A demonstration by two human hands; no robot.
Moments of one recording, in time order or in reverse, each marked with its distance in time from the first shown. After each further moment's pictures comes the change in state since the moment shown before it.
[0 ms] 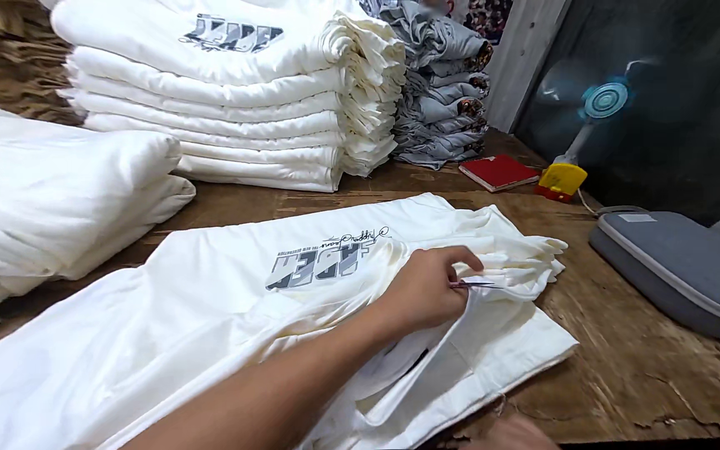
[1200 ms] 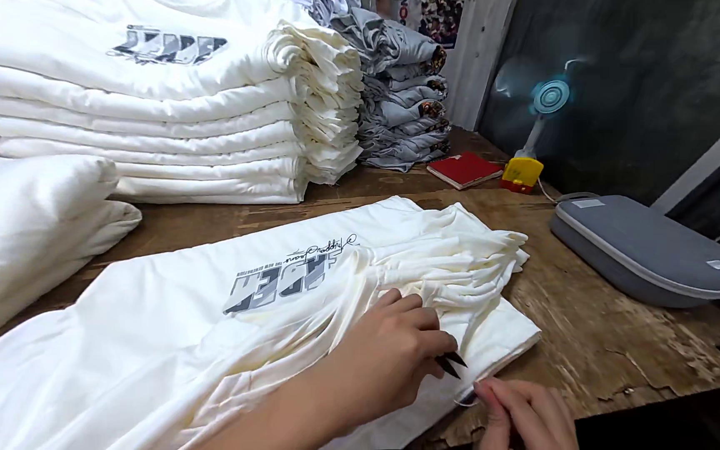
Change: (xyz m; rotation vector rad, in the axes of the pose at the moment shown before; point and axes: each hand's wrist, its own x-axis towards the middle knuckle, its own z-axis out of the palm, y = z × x) left_hand -0.049 -0.021 0.019 0.497 -0.043 0.592; right_hand 0.006 0.020 0.019 -0.342 0.674 0.124
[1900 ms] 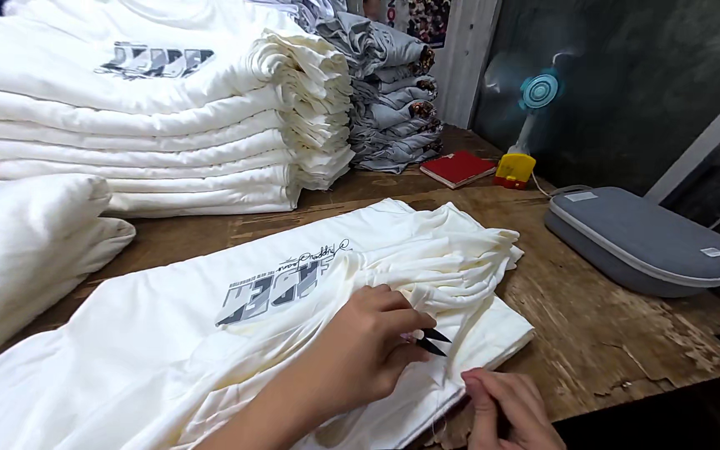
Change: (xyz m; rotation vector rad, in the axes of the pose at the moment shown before) left_hand -0.008 -0.016 -0.009 -0.142 0.088 -0.148; right_hand -0.002 -0.003 0.020 0.265 0.052 0.163
